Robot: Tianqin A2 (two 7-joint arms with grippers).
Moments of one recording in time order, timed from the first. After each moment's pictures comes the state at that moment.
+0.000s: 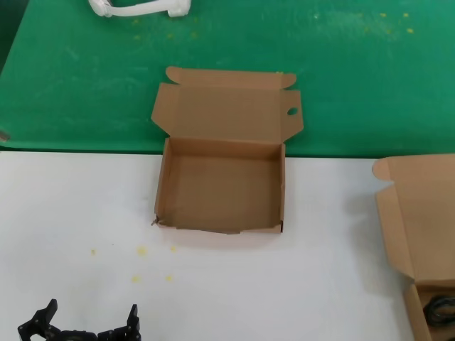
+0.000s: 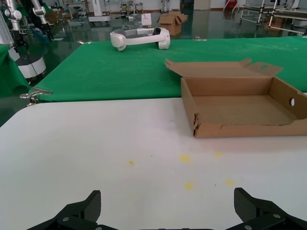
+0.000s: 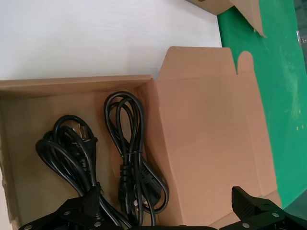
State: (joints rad) left arm 0.00 -0.30 1.60 -1.60 -1.80 0.00 0.00; right arm 0.67 1.39 -2.70 1.65 2.72 0.18 -1.13
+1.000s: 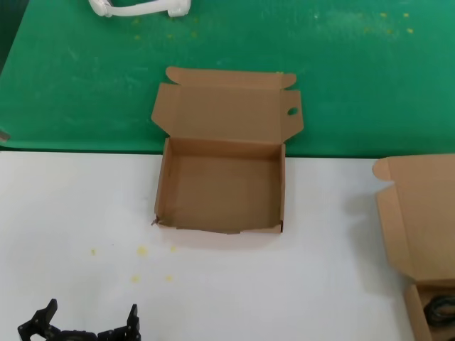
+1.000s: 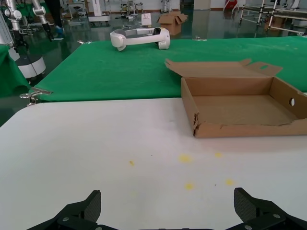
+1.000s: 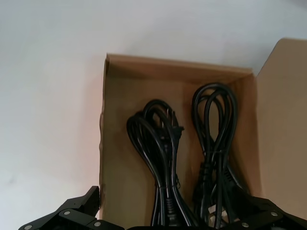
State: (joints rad) left arm 0.00 -0.30 1.60 -1.60 -1.80 0.00 0.00; right arm 0.86 1.29 -2.69 1.39 1.70 -0.47 -0.28
